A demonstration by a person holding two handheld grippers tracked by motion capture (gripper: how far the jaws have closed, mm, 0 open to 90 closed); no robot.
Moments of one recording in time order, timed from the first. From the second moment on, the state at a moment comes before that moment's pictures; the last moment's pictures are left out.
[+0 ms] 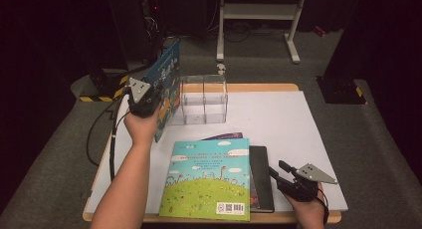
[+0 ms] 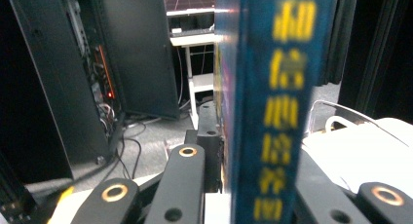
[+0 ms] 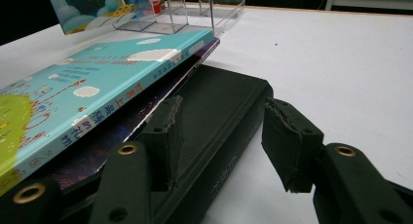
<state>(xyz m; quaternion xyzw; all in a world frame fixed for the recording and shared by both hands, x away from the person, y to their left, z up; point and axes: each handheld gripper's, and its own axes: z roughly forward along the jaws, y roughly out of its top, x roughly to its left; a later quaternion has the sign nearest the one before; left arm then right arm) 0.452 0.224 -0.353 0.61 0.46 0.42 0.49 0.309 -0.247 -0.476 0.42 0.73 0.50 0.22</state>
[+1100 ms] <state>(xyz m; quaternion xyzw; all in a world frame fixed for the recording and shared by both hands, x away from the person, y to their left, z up) 0.455 0.221 -0.355 0.60 0.50 0.46 0.41 0.309 -0.244 -0.477 0.41 0.73 0.50 0.21</state>
